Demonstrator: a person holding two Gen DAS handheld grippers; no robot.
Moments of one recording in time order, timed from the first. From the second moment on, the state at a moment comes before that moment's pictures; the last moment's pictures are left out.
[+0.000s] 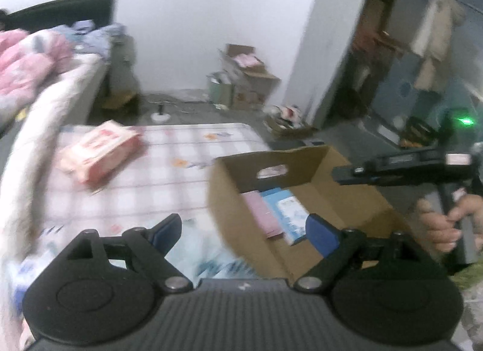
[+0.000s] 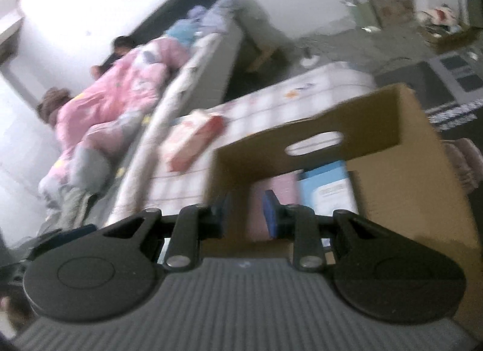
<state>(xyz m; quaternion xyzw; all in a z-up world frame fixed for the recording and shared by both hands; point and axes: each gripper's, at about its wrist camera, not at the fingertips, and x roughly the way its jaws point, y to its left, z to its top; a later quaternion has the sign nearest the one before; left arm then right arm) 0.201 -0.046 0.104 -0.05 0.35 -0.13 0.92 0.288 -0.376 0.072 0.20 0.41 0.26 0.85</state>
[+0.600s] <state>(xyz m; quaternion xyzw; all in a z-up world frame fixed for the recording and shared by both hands) 0.075 0.105 0.042 -0.15 0.33 0.03 0.93 0.236 -0.178 0.099 0.13 0.46 0.41 0.78</state>
